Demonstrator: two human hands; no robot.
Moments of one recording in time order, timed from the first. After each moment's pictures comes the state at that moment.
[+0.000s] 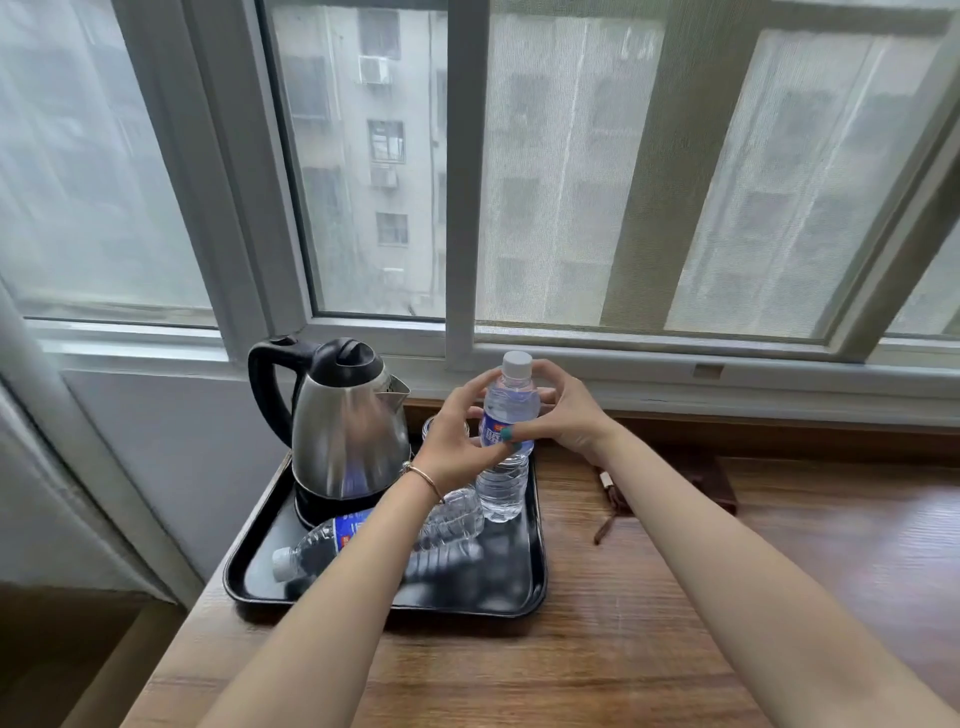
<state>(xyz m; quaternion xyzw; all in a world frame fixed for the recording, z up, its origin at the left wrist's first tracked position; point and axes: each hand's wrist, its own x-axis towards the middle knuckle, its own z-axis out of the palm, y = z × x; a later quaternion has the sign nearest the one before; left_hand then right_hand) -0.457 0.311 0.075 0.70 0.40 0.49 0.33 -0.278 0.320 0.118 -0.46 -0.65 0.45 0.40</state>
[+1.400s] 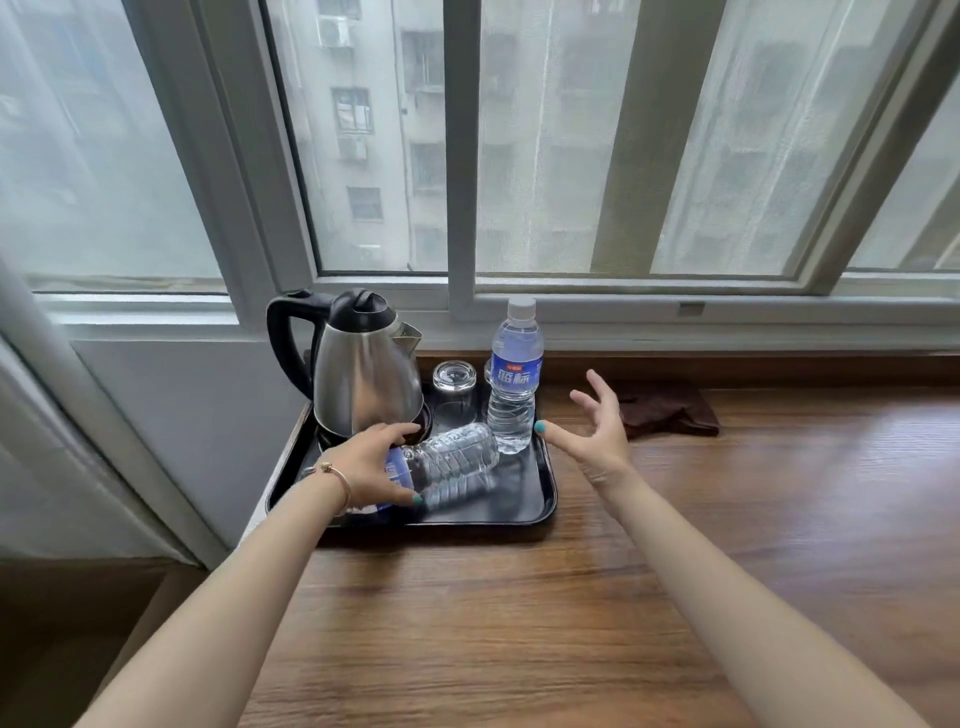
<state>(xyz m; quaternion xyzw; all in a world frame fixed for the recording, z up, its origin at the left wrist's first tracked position) -0.588 0.258 0.036 0.80 0.56 0.10 0.19 -0.292 0.213 0.041 -0.57 -0.49 0.36 0.56</state>
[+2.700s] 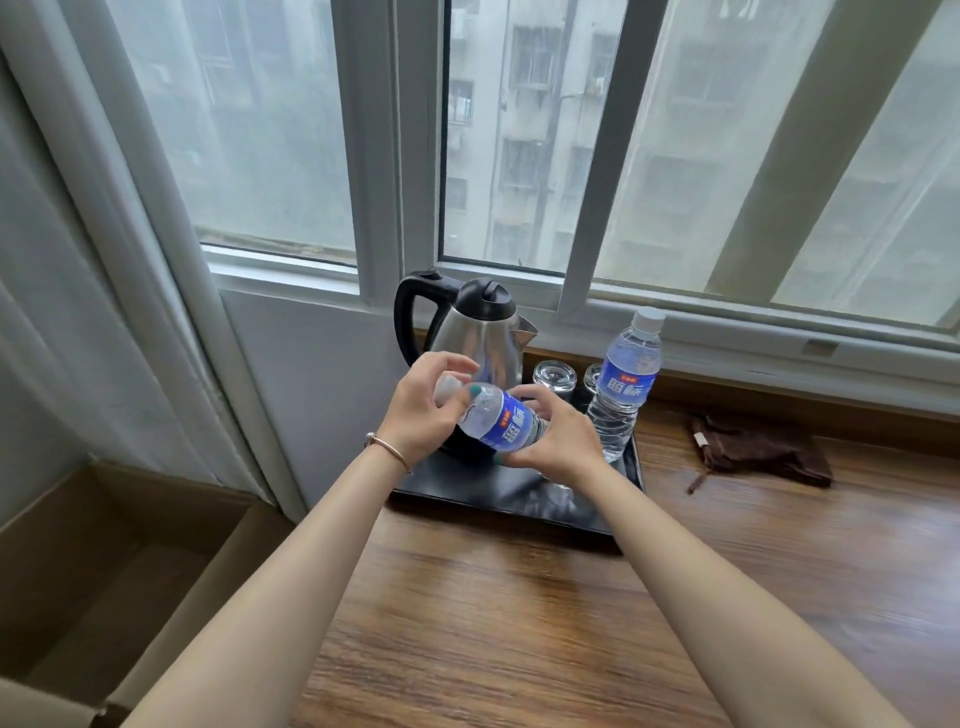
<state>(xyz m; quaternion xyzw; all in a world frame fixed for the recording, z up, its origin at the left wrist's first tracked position) -0.625 0.228 0.075 0.68 0.47 0.52 0.22 -0.424 0.244 0.057 -0.55 -0.75 0.22 0.30</state>
